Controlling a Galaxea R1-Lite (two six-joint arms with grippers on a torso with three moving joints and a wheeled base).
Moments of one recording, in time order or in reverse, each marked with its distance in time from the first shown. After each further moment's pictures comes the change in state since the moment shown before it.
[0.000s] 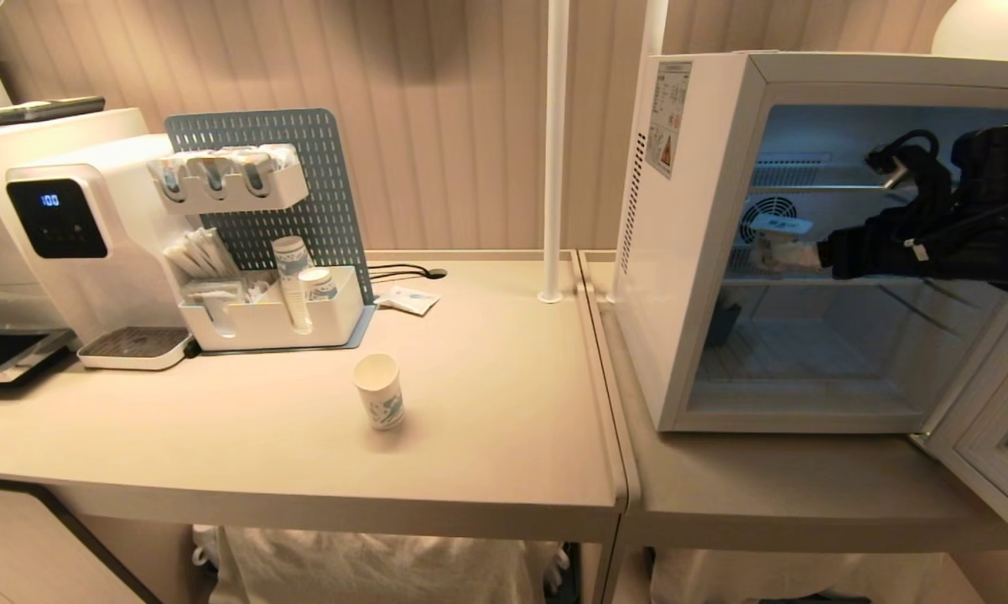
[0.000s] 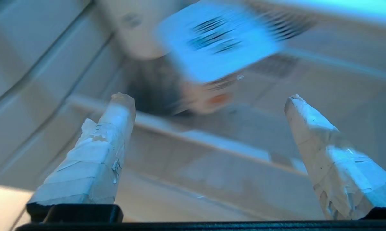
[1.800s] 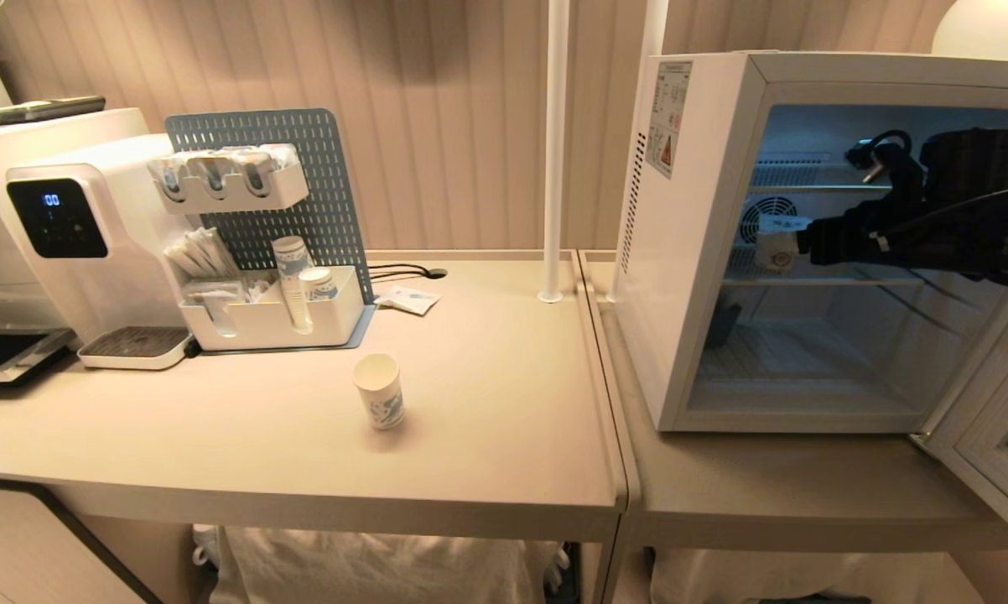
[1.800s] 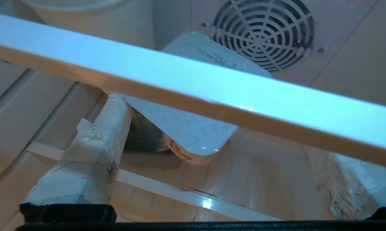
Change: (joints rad) left arm 0.000 0.000 0.000 0.000 0.000 0.000; right arm 0.004 0.134 -0.137 -0.053 0.002 0.033
